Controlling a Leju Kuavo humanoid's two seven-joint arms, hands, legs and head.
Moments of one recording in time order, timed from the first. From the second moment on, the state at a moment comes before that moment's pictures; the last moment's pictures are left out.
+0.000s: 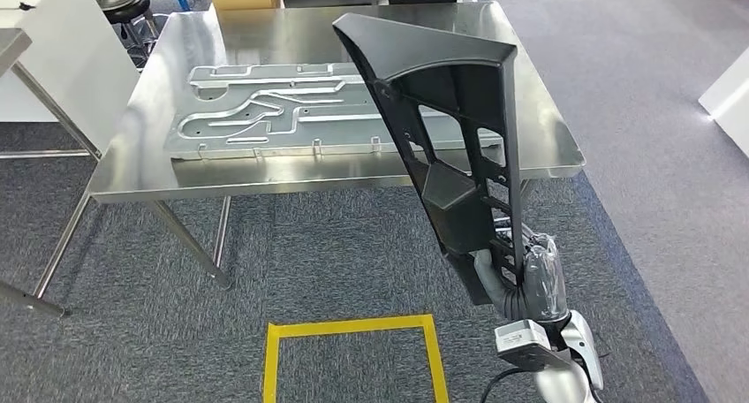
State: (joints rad) left arm -0.09 -0.16 1.03 -0.20 -1.36 0.21 0.00; right arm 0.03 -0.11 0.09 -1.80 0.56 -0.23 -0.57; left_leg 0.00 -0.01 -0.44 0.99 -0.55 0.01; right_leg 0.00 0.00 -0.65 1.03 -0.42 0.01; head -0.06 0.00
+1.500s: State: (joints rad) left arm -0.16 -0.17 0.98 -0.20 -1.42 0.20 0.03; right arm -1.21 -0.03 0.62 -0.43 1.35 -0.10 -0.10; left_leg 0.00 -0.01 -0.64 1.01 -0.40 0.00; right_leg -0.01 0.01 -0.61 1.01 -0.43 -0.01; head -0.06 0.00
